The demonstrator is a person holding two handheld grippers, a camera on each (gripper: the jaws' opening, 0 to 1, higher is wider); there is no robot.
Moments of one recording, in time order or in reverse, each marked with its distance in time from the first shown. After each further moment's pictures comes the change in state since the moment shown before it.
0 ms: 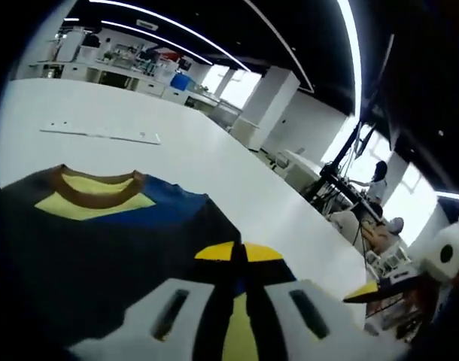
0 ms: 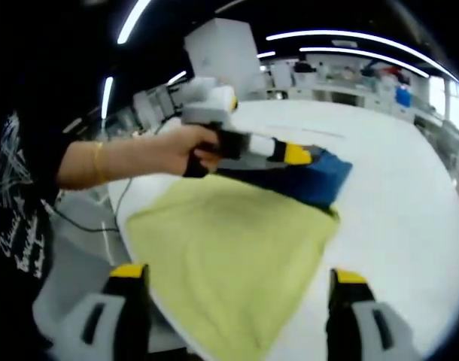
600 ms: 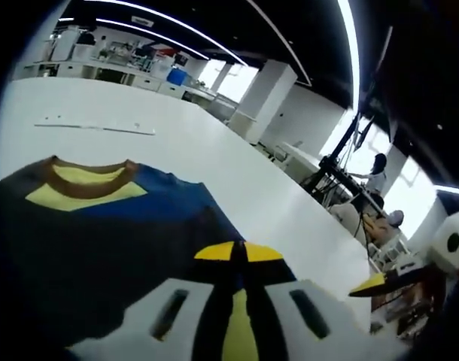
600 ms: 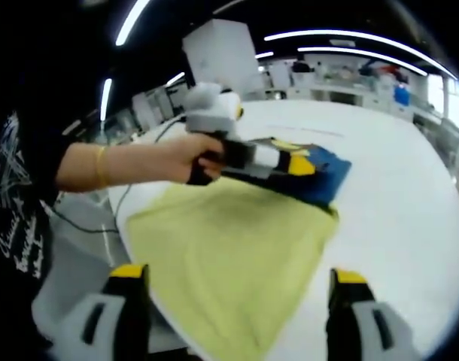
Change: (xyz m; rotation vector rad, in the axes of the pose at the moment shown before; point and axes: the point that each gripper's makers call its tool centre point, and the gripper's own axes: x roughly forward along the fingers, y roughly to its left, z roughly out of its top) left arm 0.009 -0.001 -0.015 0.029 0.029 -0.008; right arm 0.002 -0.001 -0.003 0.008 -0.005 0.002
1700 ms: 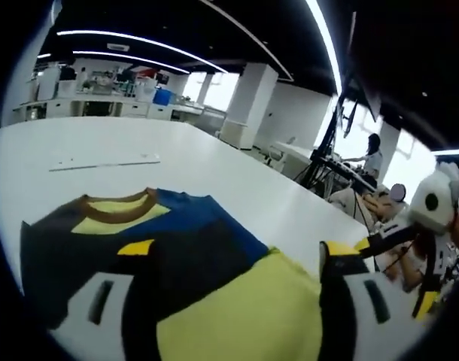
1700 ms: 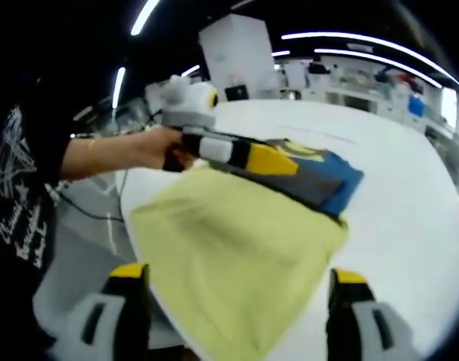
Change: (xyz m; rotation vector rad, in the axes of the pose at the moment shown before) left arm -0.075 0.004 0.019 0.184 -0.048 -0.003; right arm 0.002 0.009 0.009 -0.086 0.028 0.045
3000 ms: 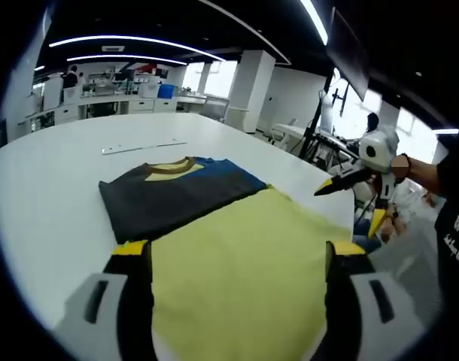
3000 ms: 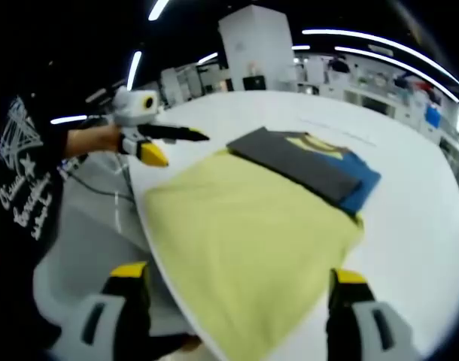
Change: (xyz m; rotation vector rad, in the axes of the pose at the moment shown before) left arm -0.170 0.009 -0.057 0.098 0.116 0.023; right arm -0.001 0.019 -0.017 -0.075 0.076 0.051
